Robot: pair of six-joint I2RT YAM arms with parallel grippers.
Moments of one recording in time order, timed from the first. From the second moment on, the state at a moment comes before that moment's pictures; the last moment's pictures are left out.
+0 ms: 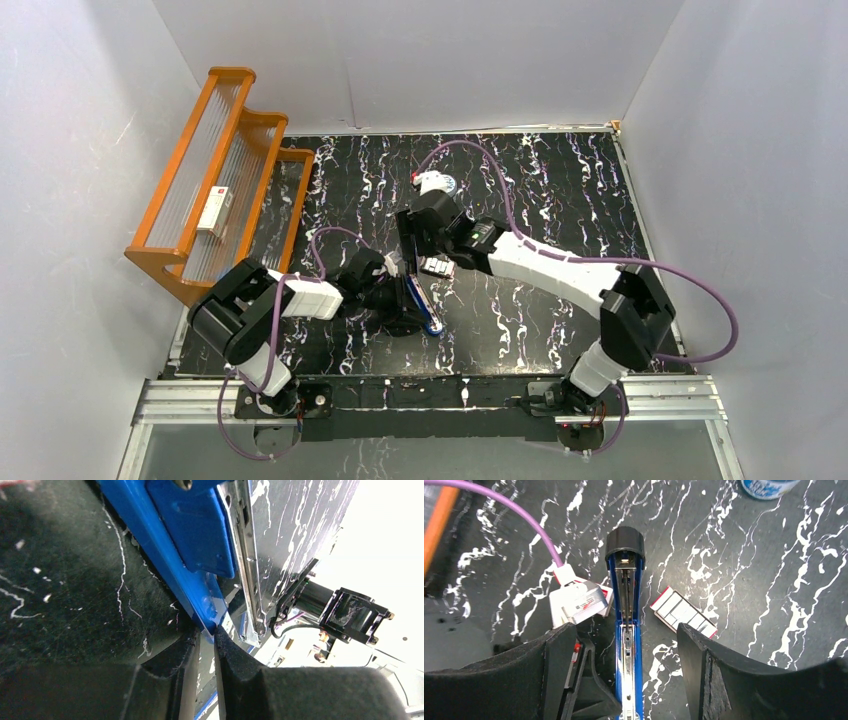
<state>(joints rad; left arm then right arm) -0.68 1.63 0.50 0.25 0.53 -0.97 0.95 1.57 1.26 -0.37 0.28 0.45</state>
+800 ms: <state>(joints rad) -0.69 1.66 0.50 0.31 0.59 -0.95 0.95 1.78 1.26 -0.22 0.44 0.47</state>
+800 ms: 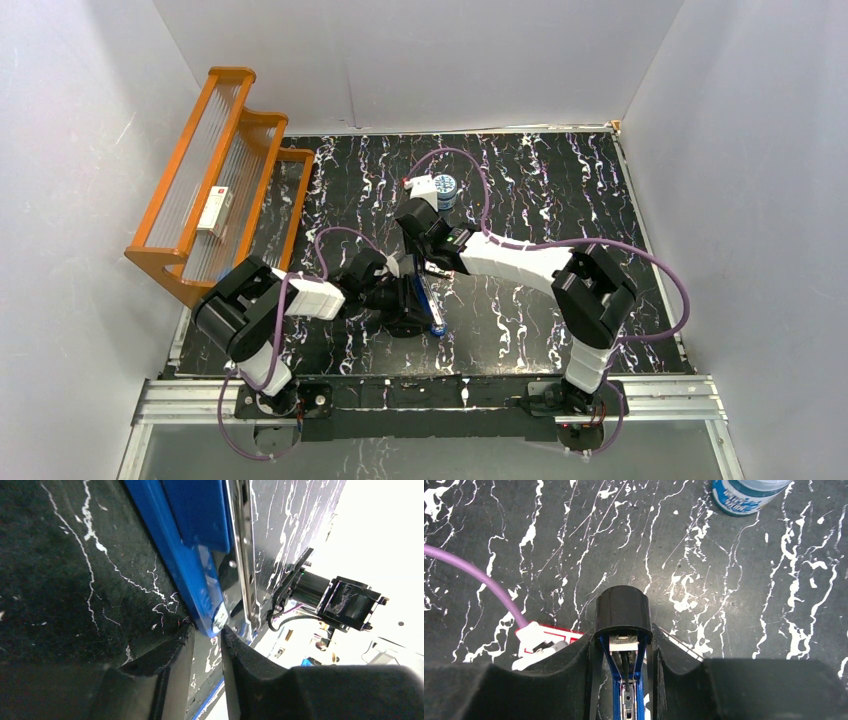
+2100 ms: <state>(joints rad) -0.65 1.16 0.49 -0.38 -0.05 -1.04 1.00 1.93 1.51 -0.41 0.55 0.55</state>
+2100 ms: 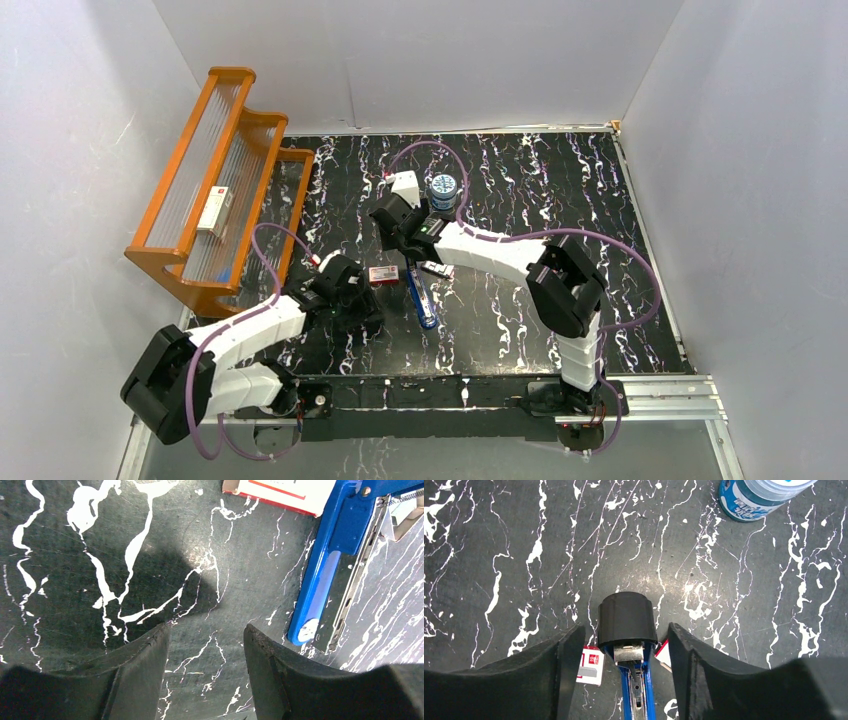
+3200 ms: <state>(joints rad) -0.65 1.04 0.70 -0.42 0.21 -0.78 0.08 1.30 0.85 -0.59 0.21 0.40</state>
